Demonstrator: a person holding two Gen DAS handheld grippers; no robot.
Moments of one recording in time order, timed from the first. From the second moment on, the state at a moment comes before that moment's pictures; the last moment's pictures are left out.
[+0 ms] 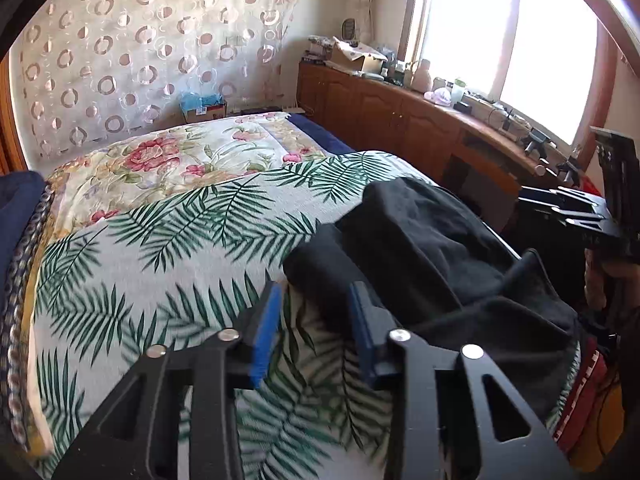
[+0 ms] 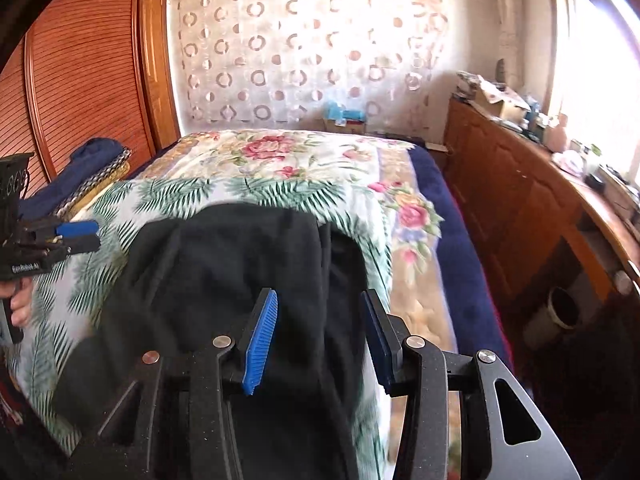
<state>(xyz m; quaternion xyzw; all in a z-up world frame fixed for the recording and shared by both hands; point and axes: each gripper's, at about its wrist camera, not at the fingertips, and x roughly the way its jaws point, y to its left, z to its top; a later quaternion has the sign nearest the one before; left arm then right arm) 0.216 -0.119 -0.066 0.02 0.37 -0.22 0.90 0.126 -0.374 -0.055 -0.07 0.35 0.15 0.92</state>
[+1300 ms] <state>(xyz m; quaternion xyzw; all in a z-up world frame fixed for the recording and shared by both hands) 0.268 -0.151 -0.016 0.03 0.30 -0.20 0.93 0.157 -0.374 0.000 -0.02 0.29 0.13 0.95</state>
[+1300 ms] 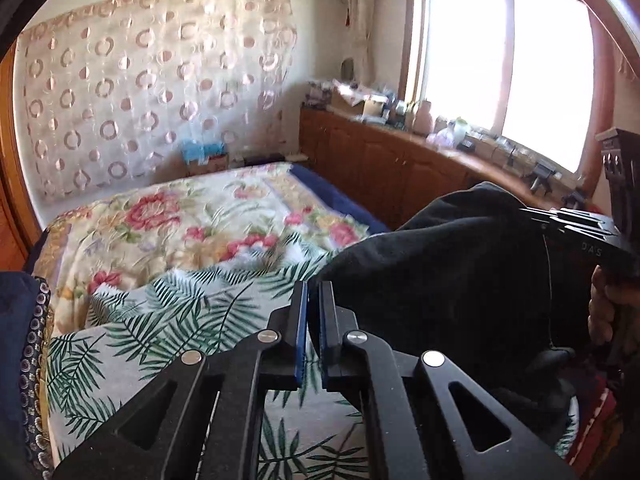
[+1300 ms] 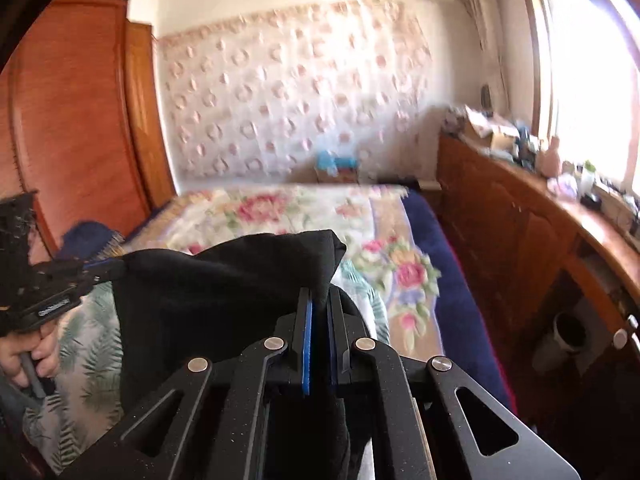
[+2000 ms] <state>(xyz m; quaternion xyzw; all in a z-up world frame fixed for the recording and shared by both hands) 0.123 -0.151 -0.080 0.04 0.38 -0.29 0.88 0.077 -0.407 -0.060 -0.05 0.38 0.13 0.91</state>
